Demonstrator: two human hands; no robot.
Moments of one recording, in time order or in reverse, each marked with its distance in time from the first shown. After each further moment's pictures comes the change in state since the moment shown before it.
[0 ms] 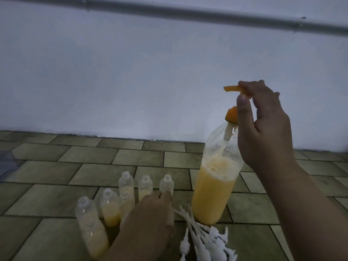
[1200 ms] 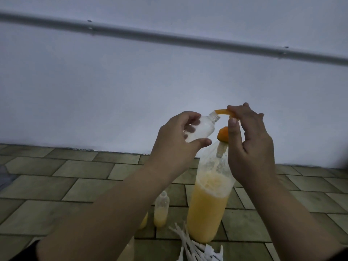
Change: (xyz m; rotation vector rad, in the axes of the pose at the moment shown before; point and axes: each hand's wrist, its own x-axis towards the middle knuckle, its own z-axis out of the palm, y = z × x) left_hand 0.079 0.056 -0.096 -0.791 0.414 0.190; right_hand 0.003 0.005 0.009 -0.007 0.057 -0.062
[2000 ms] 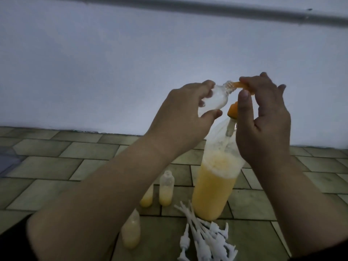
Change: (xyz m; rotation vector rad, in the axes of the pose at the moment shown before) left_hand 0.001 0.008 -0.004 0.344 -0.046 0.242; right_hand -0.003 0.006 0.003 -0.025 0.067 -0.069
